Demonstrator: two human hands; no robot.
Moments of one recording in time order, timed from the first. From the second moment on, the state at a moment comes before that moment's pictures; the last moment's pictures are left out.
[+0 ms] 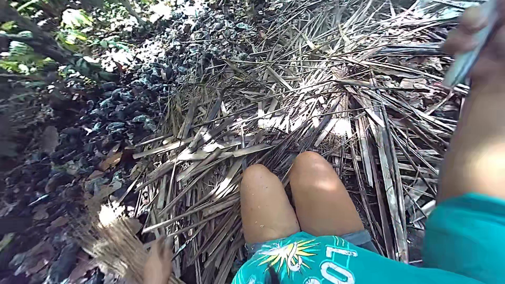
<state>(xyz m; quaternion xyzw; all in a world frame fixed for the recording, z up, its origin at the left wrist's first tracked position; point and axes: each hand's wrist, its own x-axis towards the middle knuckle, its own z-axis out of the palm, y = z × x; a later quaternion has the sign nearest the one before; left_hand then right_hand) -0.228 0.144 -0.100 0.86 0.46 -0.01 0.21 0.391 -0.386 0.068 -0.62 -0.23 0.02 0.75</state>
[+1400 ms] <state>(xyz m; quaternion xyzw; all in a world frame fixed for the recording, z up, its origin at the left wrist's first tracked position) -0.087 0.052 -0.058 0.79 0.10 -0.02 0.61 0.317 -0.215 0.039 -0.51 -0.31 0.14 0.79</state>
